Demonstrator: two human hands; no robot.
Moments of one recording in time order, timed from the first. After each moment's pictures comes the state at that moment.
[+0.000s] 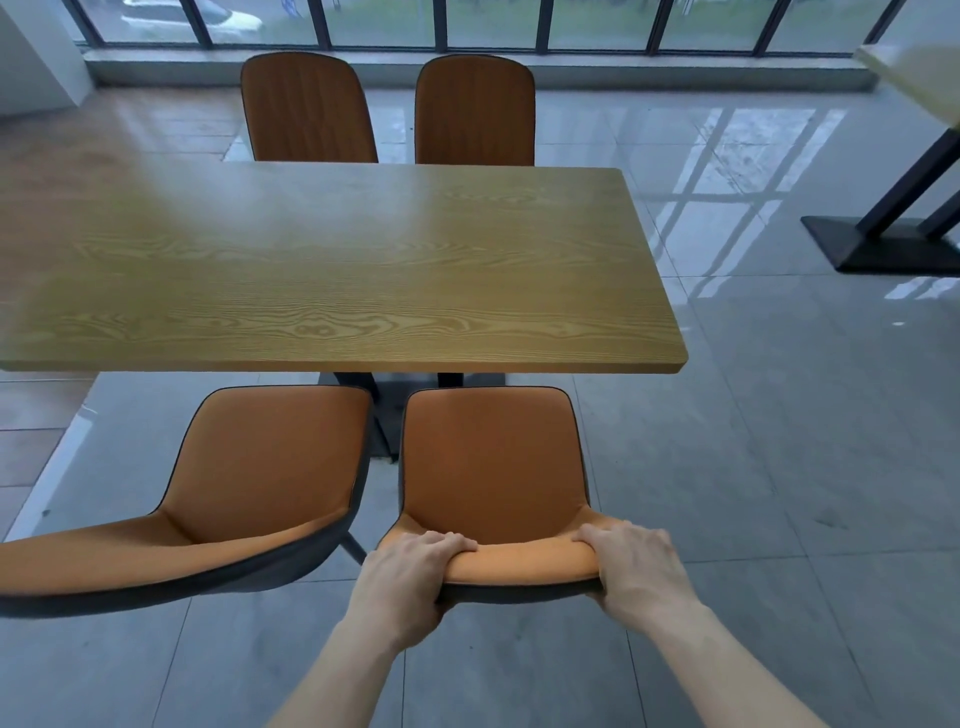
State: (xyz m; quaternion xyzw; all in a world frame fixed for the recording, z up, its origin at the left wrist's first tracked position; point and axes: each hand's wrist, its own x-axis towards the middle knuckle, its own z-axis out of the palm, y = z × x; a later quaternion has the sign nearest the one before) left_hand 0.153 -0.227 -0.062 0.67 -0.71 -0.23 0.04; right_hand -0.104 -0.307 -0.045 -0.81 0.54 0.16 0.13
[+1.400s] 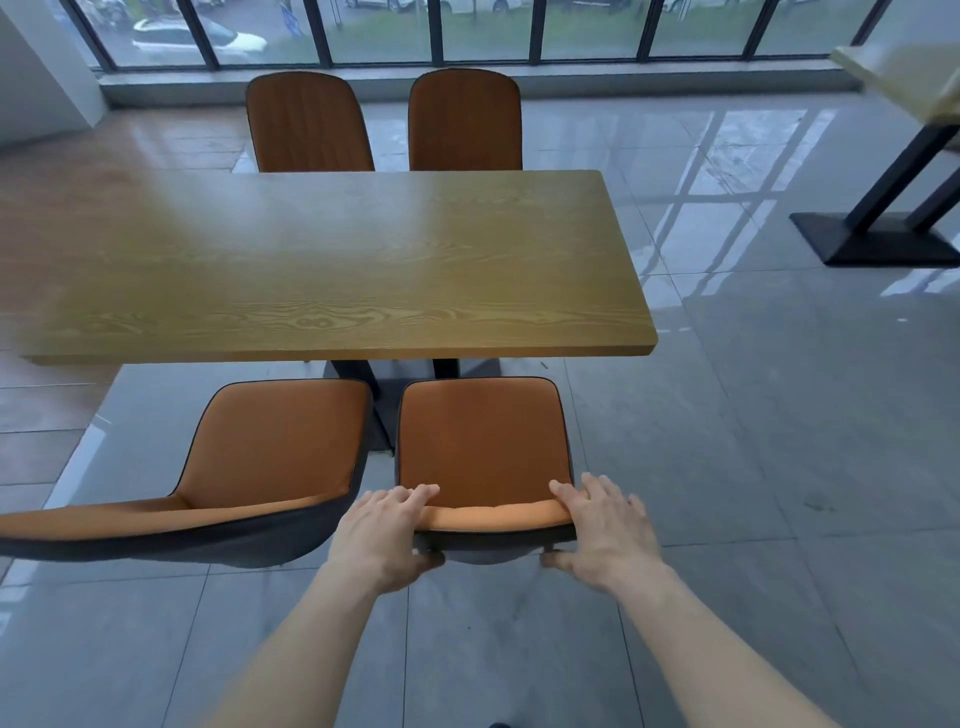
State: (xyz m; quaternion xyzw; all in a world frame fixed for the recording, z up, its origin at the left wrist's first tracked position) left_hand 0.143 -0.209 -0.024 0.72 -0.67 -0.19 -0.04; right_hand -0.113 -0.277 -0.020 -0.79 0.57 0.13 0.17
